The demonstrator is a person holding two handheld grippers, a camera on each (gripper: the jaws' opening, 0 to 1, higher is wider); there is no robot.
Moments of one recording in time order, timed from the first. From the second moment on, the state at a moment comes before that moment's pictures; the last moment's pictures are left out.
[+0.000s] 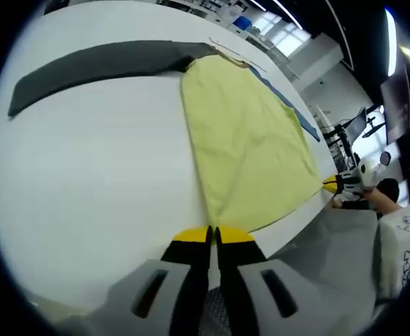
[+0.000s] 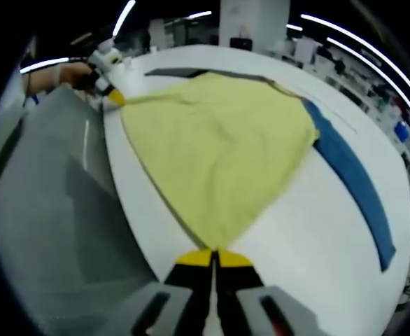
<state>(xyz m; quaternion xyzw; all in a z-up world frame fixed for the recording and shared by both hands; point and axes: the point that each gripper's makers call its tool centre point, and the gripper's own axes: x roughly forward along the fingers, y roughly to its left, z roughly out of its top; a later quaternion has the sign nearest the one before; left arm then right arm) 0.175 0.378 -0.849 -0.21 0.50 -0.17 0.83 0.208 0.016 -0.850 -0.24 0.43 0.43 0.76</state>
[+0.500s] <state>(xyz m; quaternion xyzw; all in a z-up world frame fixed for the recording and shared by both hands) 0.176 0.378 -0.848 -0.20 0.49 -0.18 0.83 0.206 0.012 -0.850 -0.23 0.44 0.43 0.76</state>
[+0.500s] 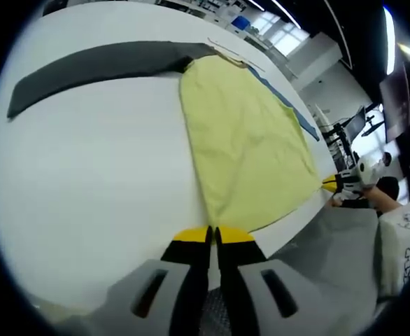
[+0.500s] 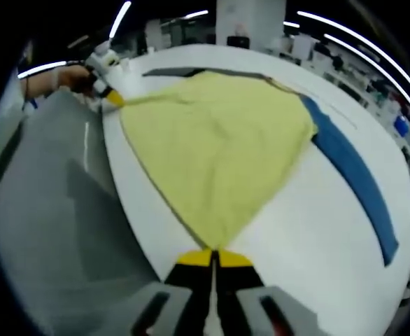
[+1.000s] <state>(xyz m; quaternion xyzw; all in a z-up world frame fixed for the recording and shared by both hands) 0.224 0.379 -0.798 -0.11 0.35 -0.23 0.90 0.230 0.013 -0.828 -0.14 0.41 0.39 0.81</state>
